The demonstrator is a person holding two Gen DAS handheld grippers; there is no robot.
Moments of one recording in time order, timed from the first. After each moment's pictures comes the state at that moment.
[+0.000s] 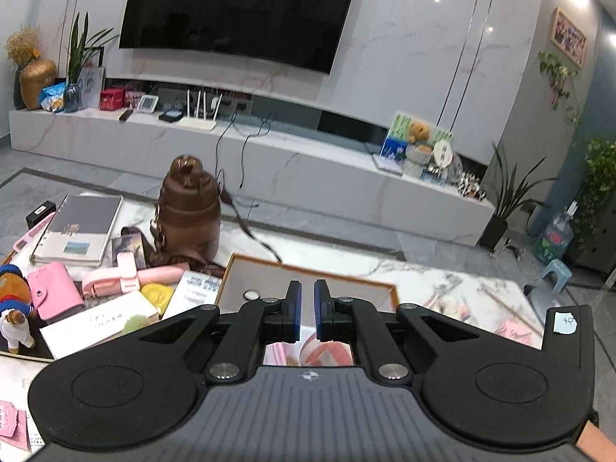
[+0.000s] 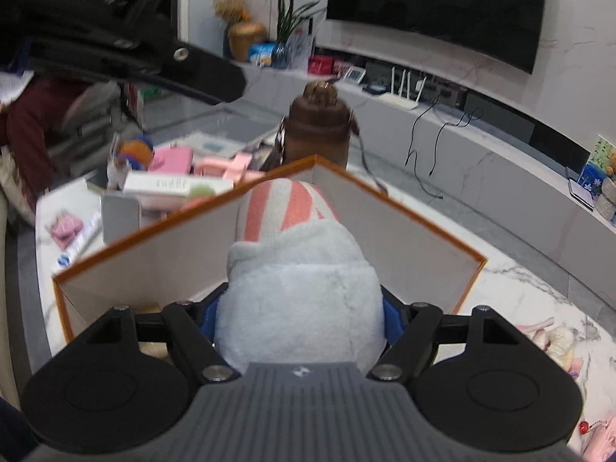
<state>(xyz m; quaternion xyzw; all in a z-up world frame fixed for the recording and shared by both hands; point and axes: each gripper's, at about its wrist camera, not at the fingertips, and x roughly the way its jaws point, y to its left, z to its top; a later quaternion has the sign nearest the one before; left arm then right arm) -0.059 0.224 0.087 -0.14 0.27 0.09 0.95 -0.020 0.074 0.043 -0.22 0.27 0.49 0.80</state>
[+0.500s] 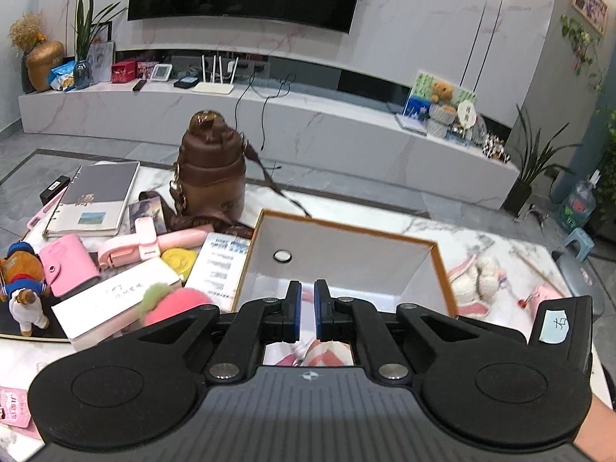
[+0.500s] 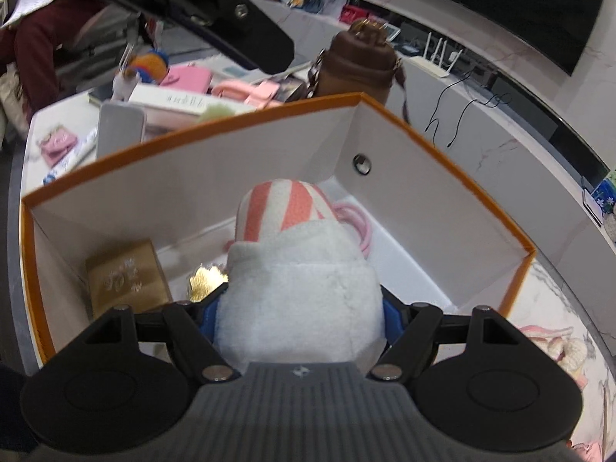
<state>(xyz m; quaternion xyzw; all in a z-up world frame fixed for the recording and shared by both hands) -0.050 0.236 0.063 -0.13 0.34 0.11 0.93 -0.029 0.110 0.004 -0.33 0.30 0.49 0.75</state>
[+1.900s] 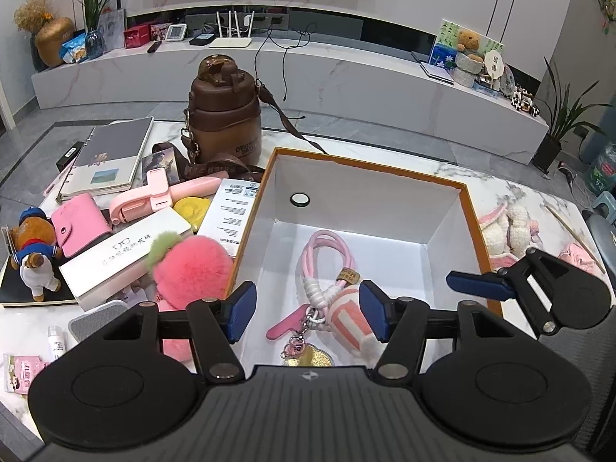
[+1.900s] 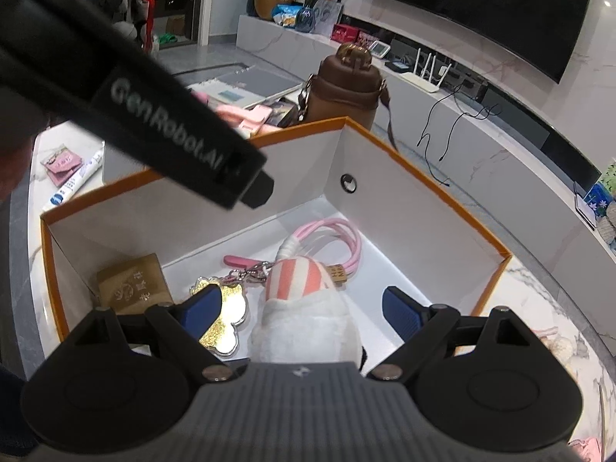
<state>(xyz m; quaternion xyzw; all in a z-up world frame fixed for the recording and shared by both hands) -0.039 0.224 0.041 -0.11 0.42 0.14 0.89 -0.029 0.090 0.030 -0.29 0.27 0.49 0.78</state>
